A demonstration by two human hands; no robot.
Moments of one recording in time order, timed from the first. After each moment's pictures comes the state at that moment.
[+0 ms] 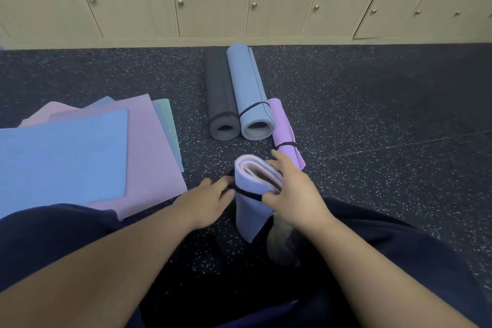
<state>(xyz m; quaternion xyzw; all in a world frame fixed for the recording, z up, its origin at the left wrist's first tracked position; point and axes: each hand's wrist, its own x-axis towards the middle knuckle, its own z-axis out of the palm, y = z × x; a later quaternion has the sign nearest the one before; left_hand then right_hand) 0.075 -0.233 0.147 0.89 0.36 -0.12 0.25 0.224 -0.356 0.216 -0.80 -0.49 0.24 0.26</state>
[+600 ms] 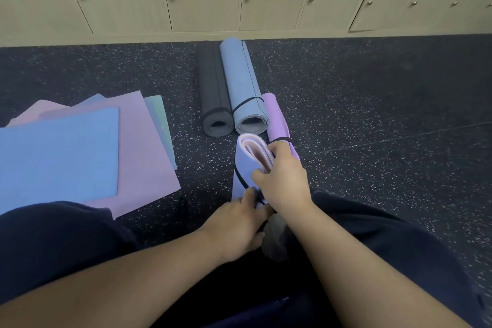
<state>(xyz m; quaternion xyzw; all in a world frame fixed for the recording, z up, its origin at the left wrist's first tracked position) 0.112 -0.303 0.161 0.97 0.16 -0.07 0.15 0.226 -0.338 0.216 -0.86 -0.37 0.19 0.30</state>
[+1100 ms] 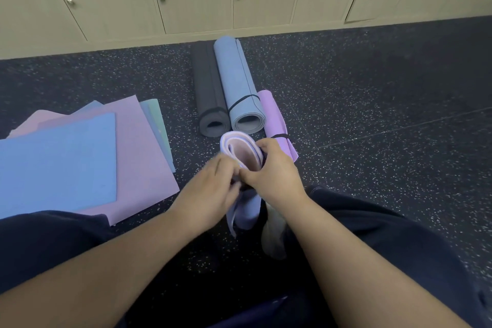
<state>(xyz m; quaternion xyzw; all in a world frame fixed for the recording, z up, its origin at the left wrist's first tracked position) 0.110 -0.266 0.186 0.93 0.22 0.19 0.21 0.239 -0.338 0.213 -0.82 -0.38 0.24 0.35</state>
